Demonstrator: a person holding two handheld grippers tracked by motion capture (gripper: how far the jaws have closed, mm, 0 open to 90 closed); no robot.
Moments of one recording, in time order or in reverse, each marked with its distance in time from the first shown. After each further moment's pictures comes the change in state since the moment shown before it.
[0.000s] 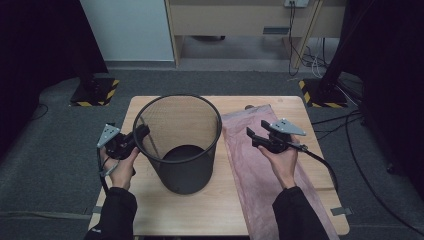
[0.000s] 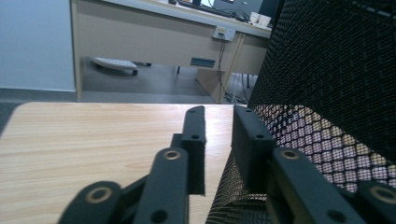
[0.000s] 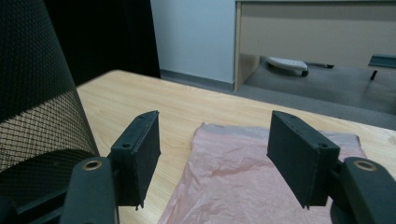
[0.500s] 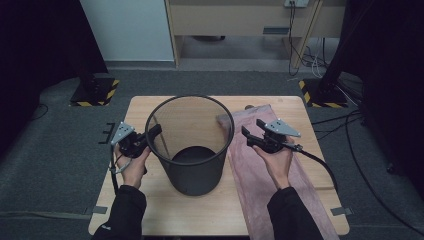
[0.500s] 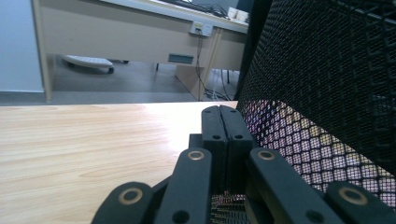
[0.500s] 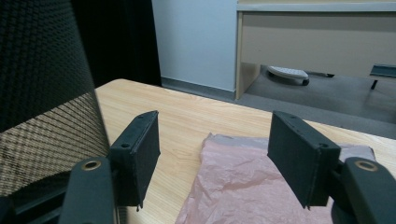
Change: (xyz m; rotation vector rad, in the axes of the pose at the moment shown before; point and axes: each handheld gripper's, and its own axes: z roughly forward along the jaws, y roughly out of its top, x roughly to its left) left arm -0.029 -0.002 0.022 0.016 -0.085 0.022; right arm 0.012 0.000 0.005 -0.056 0.013 0.024
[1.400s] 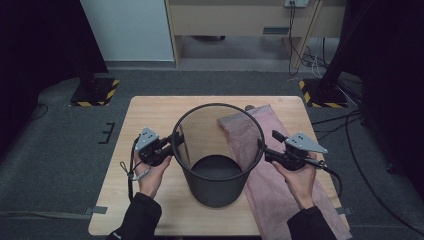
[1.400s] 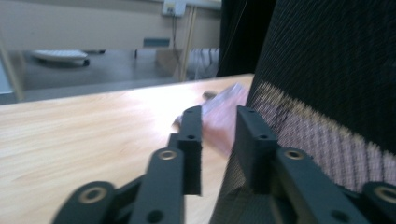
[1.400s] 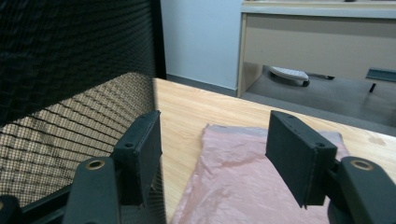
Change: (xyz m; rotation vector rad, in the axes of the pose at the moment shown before) left arm -0.051 -0.007 0.002 0.132 -0.021 0.123; right arm -0.009 0.001 -0.076 0.014 0.002 -0.028
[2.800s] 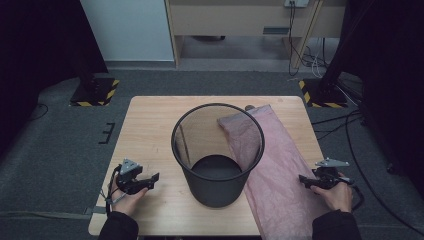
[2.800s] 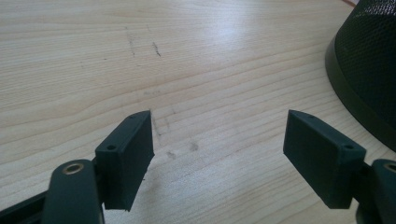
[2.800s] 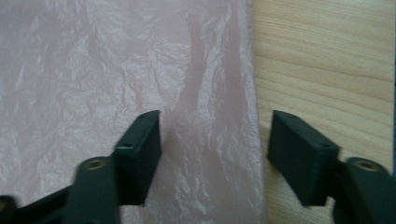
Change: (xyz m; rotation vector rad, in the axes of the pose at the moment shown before) left arm 0.056 -0.103 -0.038 0.342 0.157 -0.063; right arm -0.118 -0.127 -0.041 0.591 -0.153 0.055
